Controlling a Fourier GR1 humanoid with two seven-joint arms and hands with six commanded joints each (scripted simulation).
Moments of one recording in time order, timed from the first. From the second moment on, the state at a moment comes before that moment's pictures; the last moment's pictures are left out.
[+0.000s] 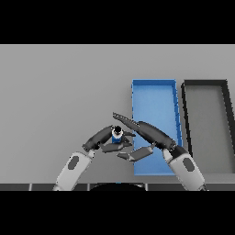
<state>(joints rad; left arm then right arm) -0.20 0.02 -0.47 -1.60 -0.07 -0.32 -0.05 -0.27 -0.28 0.37 -2.05 -0.14 0.41 0.40</state>
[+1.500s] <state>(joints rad) -0.19 -0.04 -0.41 -1.58 -0.13 -0.40 -0.10 -0.38 -0.04 0.41 -1.89 -0.14 0.46 0.40</state>
